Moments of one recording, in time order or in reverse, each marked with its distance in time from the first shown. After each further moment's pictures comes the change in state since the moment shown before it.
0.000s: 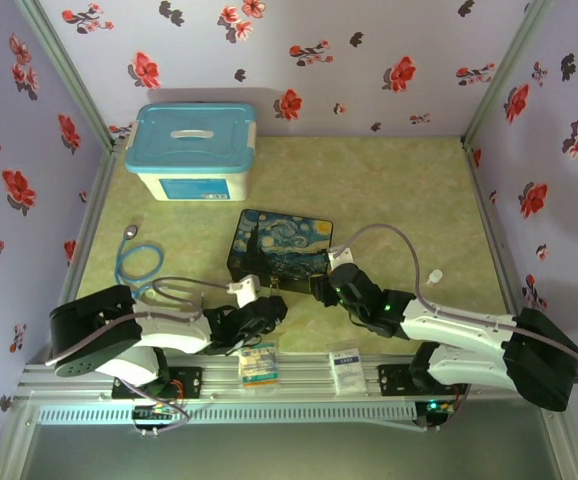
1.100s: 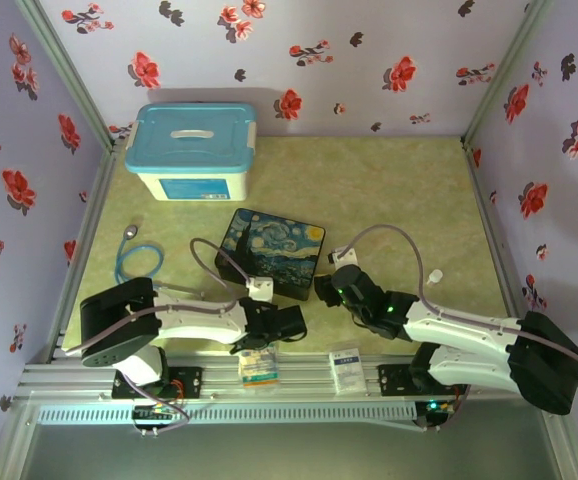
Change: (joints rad) left arm -0.113 0.155 0.400 -0.875 -0.207 0.172; right arm 0.000 -0.030 -0.016 -0.023 0.043 0.015
